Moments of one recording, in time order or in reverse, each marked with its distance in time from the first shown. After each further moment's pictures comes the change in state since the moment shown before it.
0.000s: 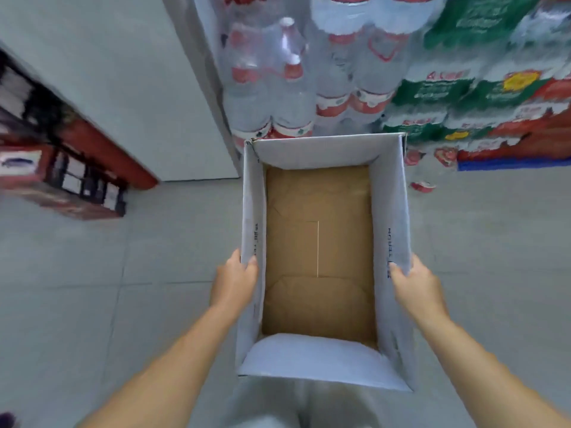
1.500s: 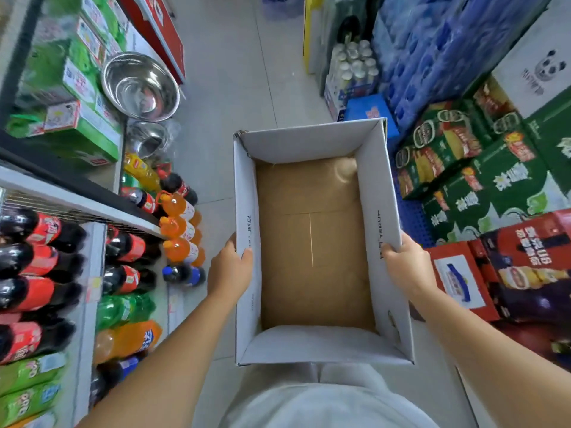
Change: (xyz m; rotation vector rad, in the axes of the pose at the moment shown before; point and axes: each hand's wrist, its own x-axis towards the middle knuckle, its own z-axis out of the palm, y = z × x) left_hand 0.169 -0.682 -0.663 -0.727 0.855 -0.993; right_hand -0.365 -0.831 0.829 -0.620 -0.856 -1.087
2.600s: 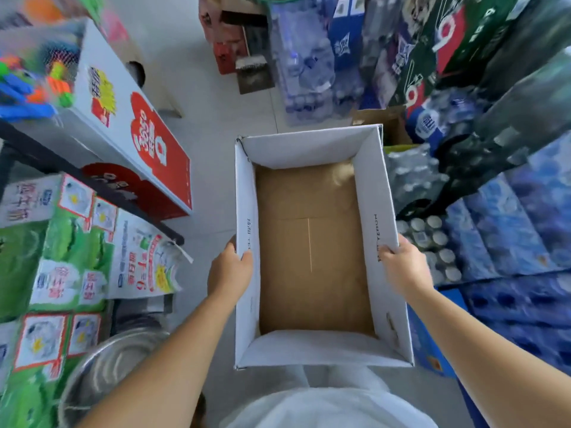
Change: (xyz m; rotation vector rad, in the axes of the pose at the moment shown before) left_hand 0.837 0.409 -0.180 0.057 0.023 -0.036; right_hand 0.731 -0.599 0.064 -0.029 -0.010 0.057
